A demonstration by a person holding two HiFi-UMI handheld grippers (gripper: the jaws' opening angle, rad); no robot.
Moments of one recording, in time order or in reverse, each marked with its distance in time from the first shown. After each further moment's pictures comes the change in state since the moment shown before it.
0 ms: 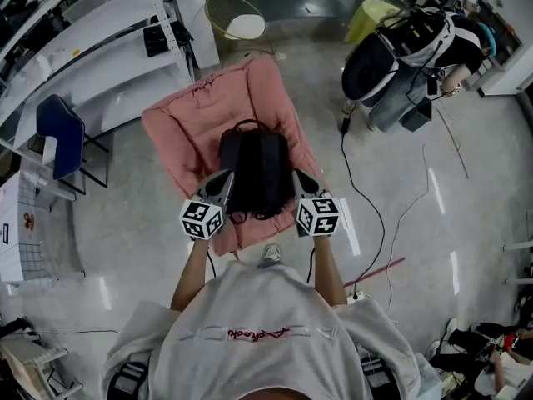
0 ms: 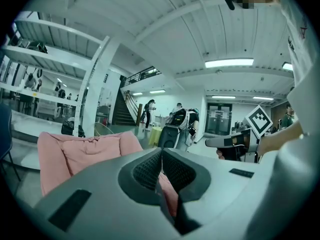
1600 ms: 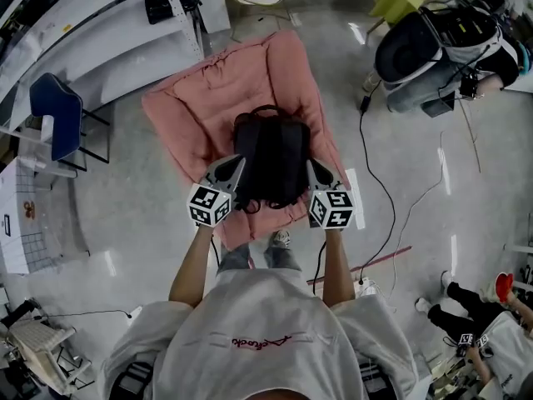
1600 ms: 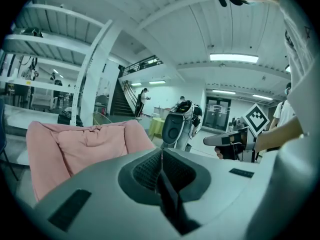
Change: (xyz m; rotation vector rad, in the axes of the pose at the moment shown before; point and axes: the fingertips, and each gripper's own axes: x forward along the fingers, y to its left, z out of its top) left arm 0.056 0.088 -0.044 -0.023 0.107 -0.038; right arm 0.106 -0.016 -0.038 0.022 0.110 -0.021
